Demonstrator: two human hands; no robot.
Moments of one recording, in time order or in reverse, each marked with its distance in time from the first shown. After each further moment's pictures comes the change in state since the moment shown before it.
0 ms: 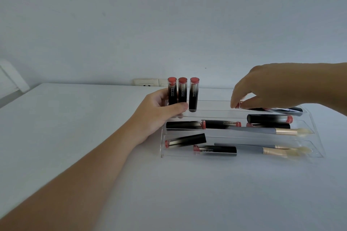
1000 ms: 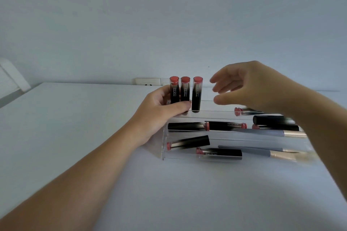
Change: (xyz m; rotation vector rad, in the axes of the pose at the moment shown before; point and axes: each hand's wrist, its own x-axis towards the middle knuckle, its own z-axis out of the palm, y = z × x) left_hand 0.003 -0.003 0.000 -0.039 0.013 0.009; right_hand 0.011 -0.028 0.023 0.893 0.382 0.161
